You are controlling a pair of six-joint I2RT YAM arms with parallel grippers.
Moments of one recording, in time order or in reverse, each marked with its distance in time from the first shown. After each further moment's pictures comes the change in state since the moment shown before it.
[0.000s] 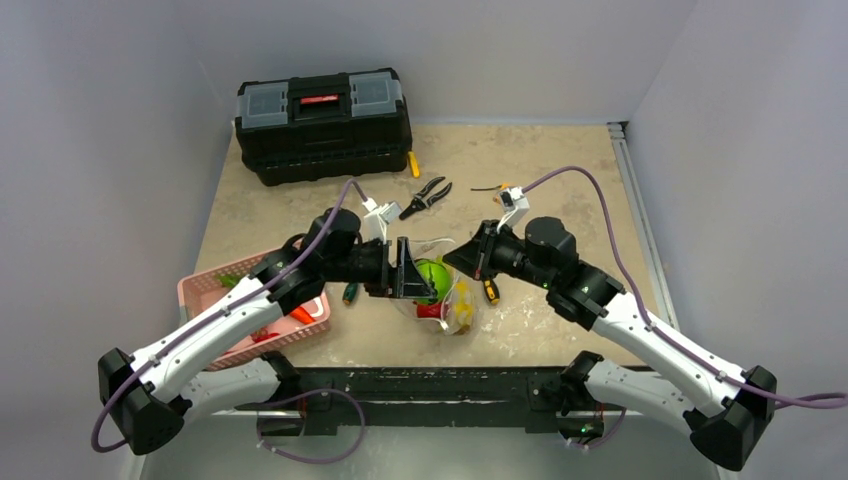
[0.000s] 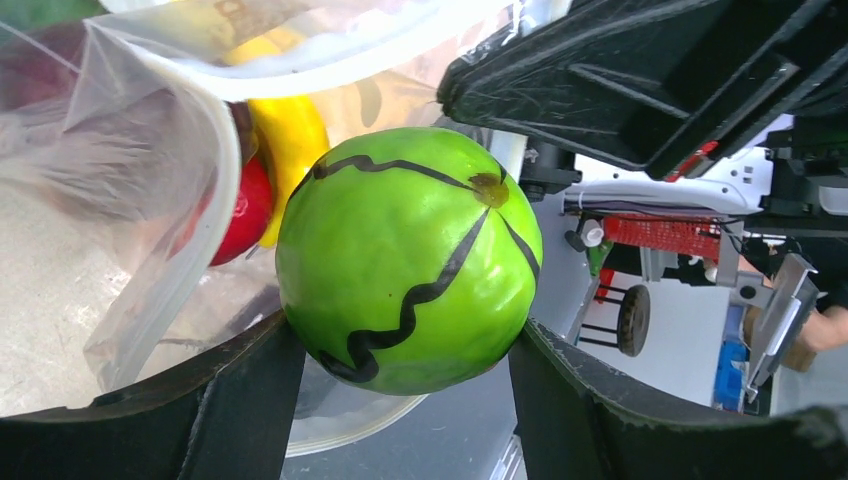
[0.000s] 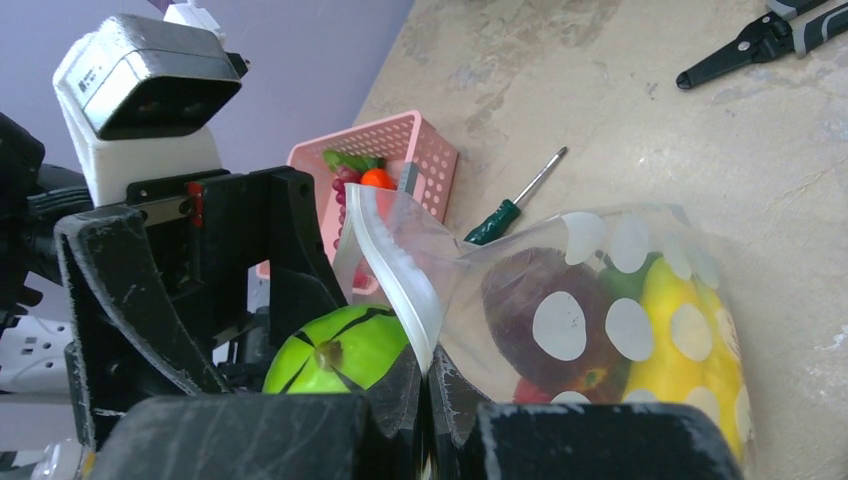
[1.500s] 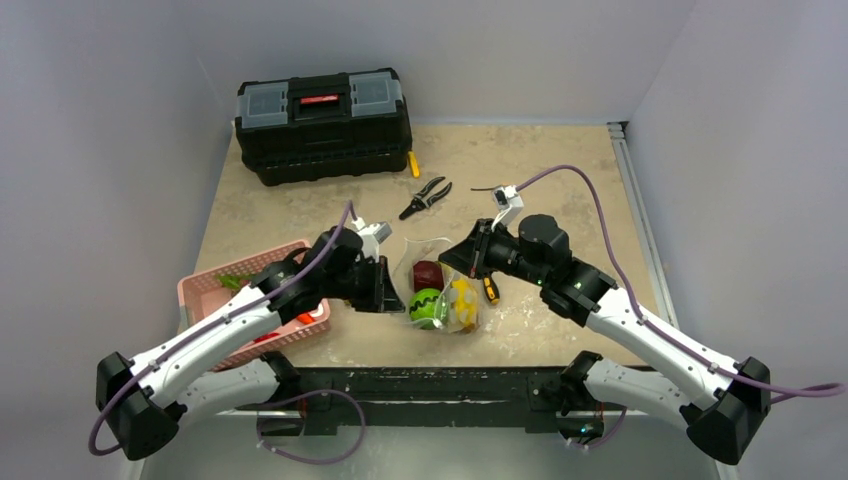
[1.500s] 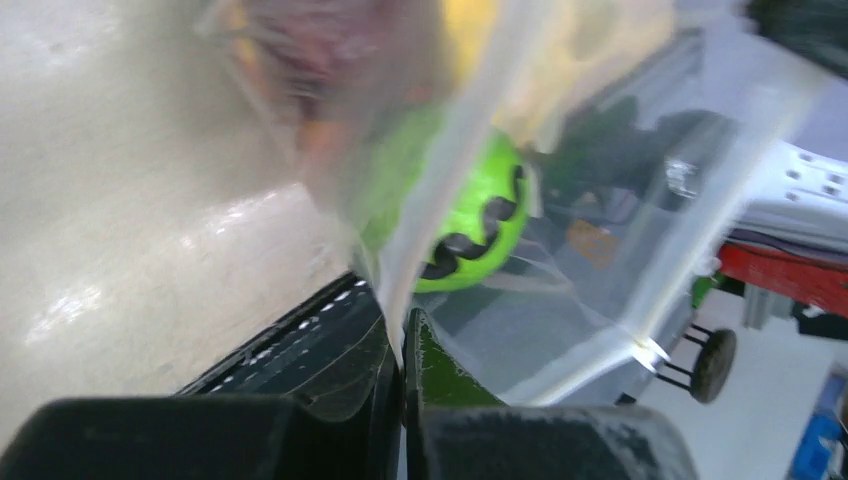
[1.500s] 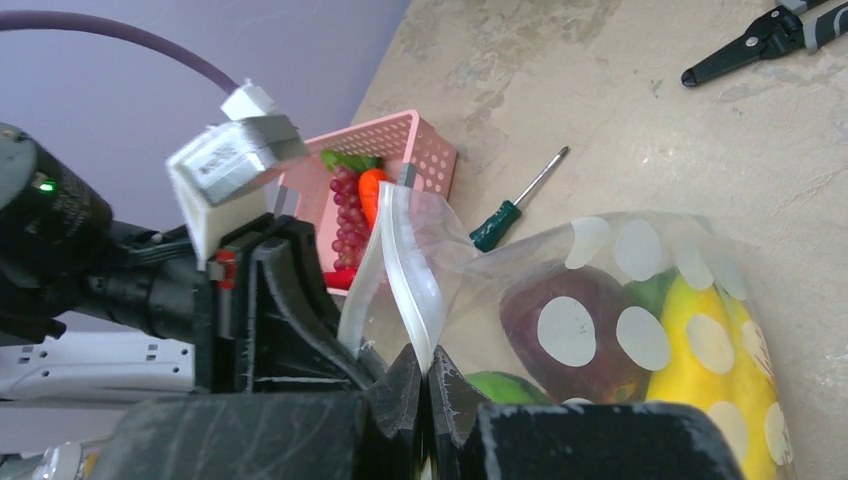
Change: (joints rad) left arm -0.019 -0.039 -0.101 -0.177 -0.219 0.059; right arm 0.000 0.043 -0.002 0.042 -0.008 0.009
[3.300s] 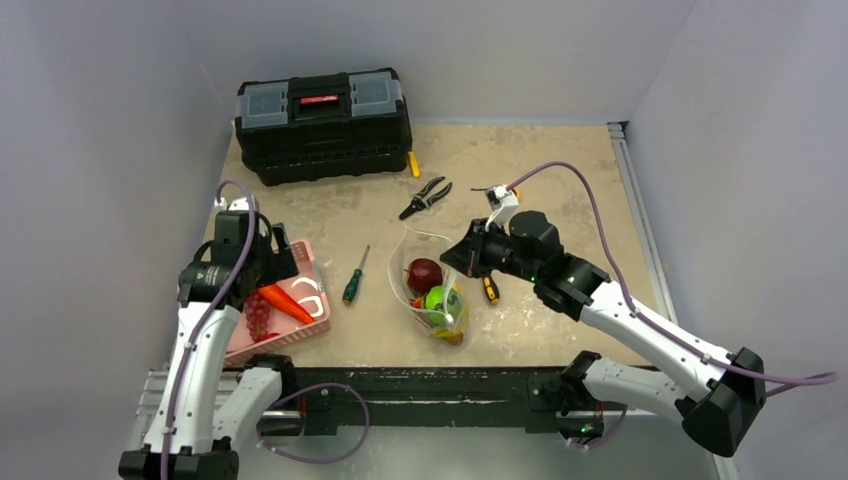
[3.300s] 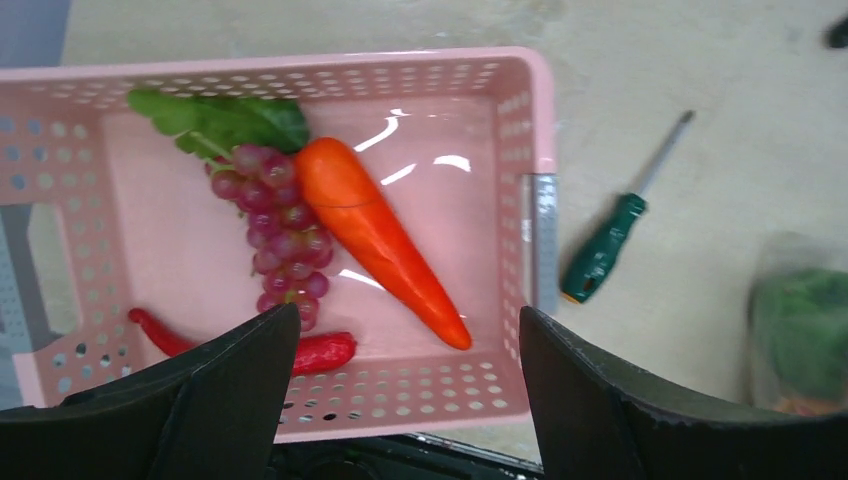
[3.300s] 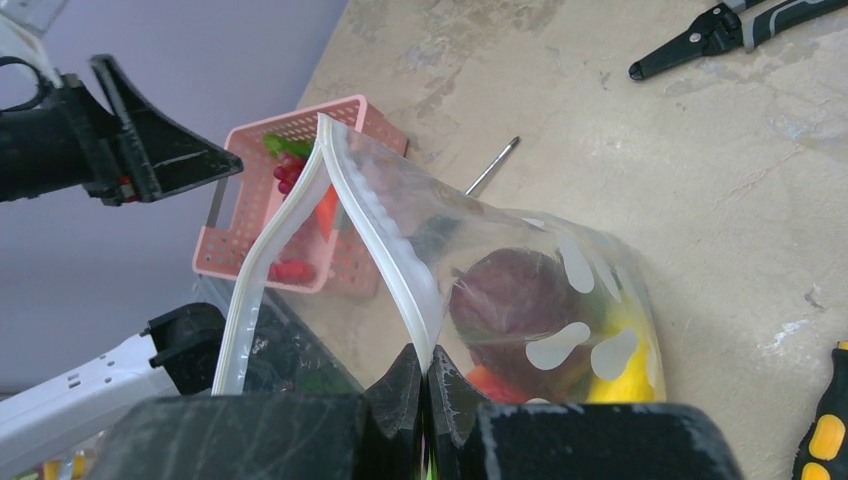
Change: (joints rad) left arm 0.722 -0.170 0.163 -0.414 -0.449 0.408; right arm 0.001 0.047 0.025 -0.060 0.049 -0.083
